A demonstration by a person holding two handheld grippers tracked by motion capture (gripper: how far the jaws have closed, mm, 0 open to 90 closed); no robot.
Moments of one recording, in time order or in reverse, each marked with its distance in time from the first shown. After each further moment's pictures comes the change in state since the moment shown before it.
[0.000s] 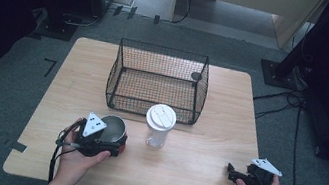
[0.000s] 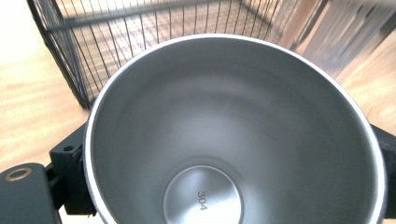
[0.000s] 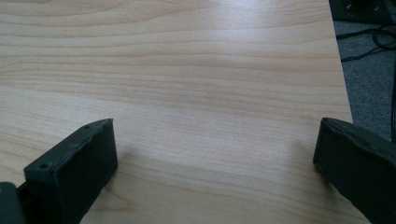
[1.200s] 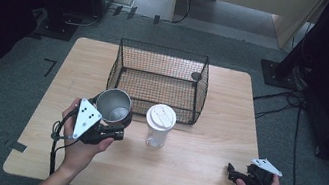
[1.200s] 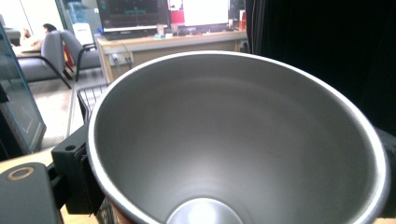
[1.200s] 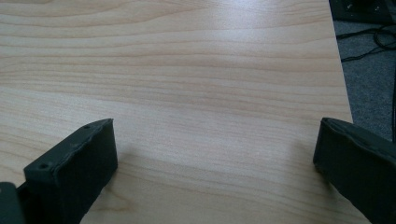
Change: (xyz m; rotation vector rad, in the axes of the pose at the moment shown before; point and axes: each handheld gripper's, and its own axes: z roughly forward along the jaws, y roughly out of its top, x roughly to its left) left arm -0.013 0.056 -0.024 -0.452 0.058 0.127; right arm 0.000 0.000 0.000 0.000 0.003 0.001
